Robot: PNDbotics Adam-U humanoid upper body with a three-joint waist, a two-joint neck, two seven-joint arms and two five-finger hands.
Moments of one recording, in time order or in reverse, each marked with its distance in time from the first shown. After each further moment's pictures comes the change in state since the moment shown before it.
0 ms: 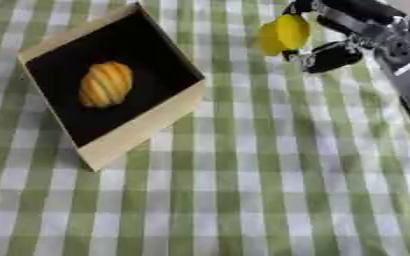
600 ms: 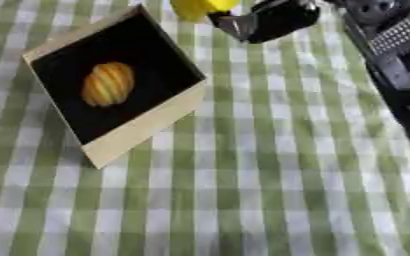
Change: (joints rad) left arm -0.051 0.000 -0.029 0.000 0.058 -0.079 -0.041; right arm -0.294 0.175 0.159 -0.132 0.025 0.093 0.125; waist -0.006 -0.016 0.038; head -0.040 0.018
